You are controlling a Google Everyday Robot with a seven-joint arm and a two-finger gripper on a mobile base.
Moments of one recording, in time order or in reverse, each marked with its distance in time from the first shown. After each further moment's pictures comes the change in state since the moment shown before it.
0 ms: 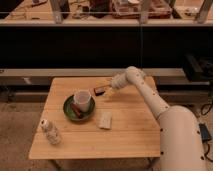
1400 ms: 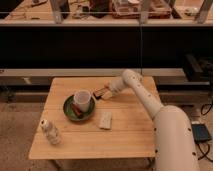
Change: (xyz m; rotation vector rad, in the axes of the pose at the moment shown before) arm -0.025 -0.019 0.027 0.068 -0.032 0.020
